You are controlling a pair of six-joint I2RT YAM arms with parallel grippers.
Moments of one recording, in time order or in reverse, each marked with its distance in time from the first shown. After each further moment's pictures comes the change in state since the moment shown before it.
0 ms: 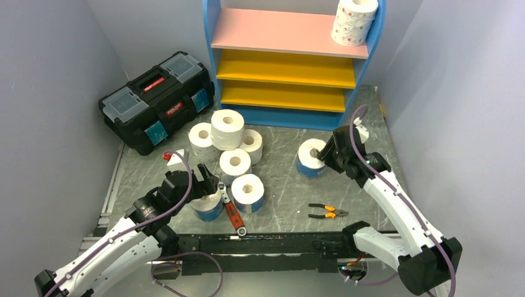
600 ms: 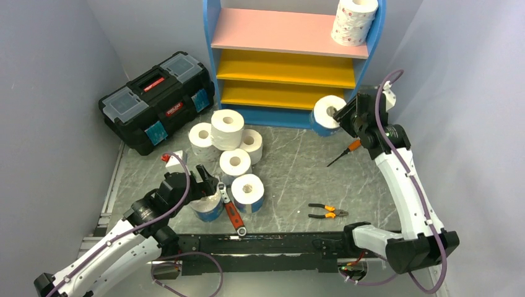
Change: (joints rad) left arm 0.000 -0.032 -0.007 -0.013 0.005 0.000; right arm -0.167 0.137 0.427 -0.044 0.026 -0.032
